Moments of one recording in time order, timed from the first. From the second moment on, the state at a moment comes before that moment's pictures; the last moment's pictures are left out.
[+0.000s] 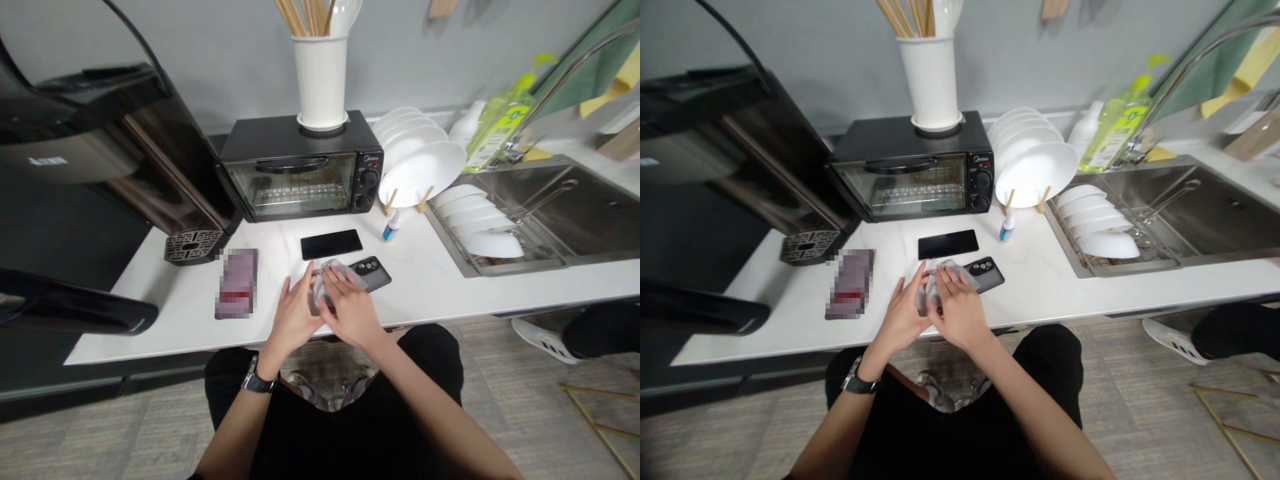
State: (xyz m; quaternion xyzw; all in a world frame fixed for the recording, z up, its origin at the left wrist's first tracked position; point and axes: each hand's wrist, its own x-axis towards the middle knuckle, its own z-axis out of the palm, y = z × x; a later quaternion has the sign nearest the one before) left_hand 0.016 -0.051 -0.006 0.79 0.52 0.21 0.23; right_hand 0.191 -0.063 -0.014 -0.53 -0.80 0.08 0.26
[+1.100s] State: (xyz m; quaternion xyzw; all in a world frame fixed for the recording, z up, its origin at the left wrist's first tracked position) left_hand 0.013 -0.051 -0.011 0.81 0.50 0.20 0.22; right_hand 0.161 -0.095 -0.010 -0.52 -0.81 0.11 0.26
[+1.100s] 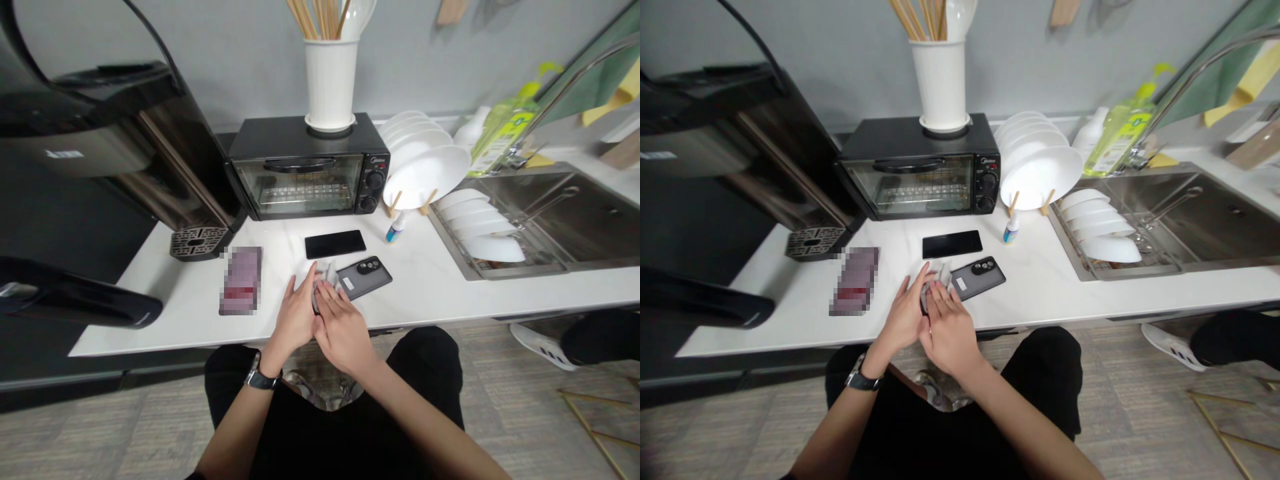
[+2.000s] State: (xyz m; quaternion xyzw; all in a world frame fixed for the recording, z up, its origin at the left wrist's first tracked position) left_hand 0.017 -0.049 -0.005 0.80 0.51 0.22 0.24; right_hand 0.211 -0.062 -0.016 -0.60 -0.76 0.03 0.25
